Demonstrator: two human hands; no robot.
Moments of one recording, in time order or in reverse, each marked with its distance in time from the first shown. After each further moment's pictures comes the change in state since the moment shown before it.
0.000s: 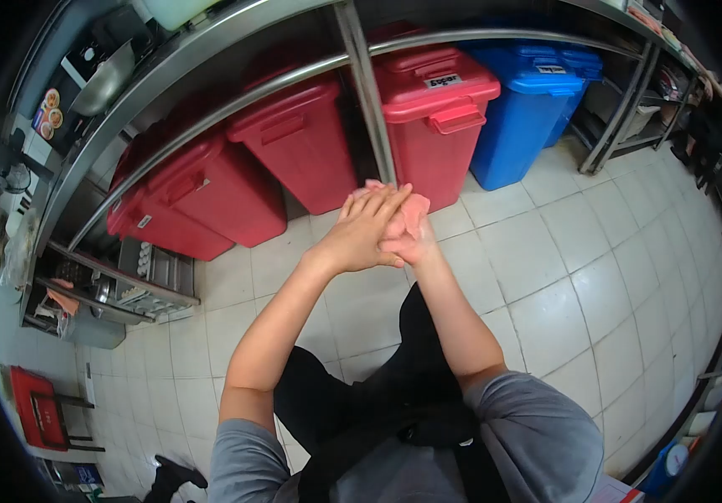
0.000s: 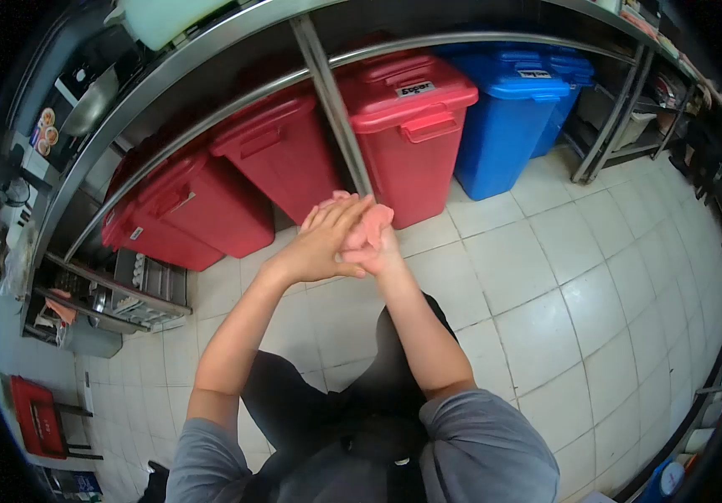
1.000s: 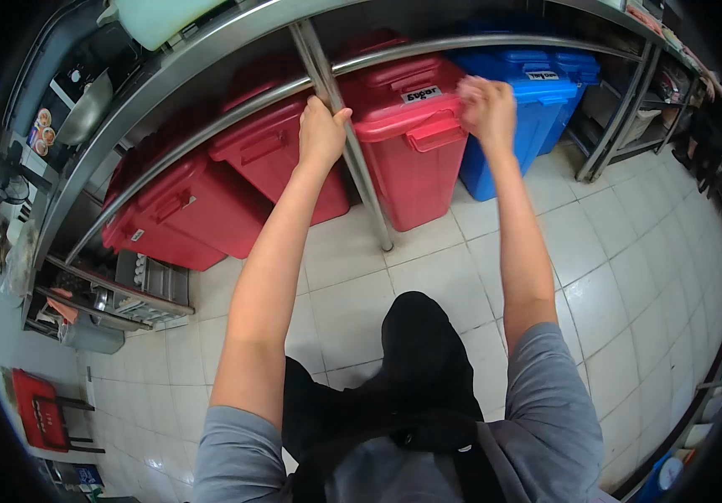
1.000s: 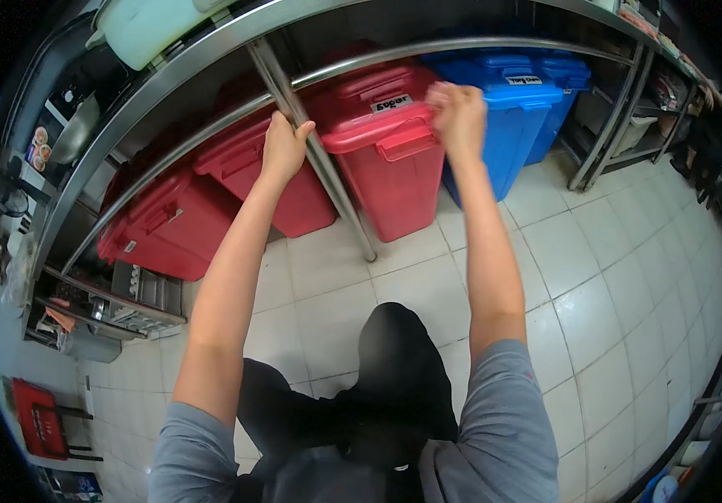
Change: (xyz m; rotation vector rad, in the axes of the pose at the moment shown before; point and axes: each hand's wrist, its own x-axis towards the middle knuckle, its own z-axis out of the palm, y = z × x) left_hand 0.172 -0.070 -0.014 -0.051 0.531 -0.466; right_hand 0.115 -0.296 -0.067 -1.841 0.191 -0.936
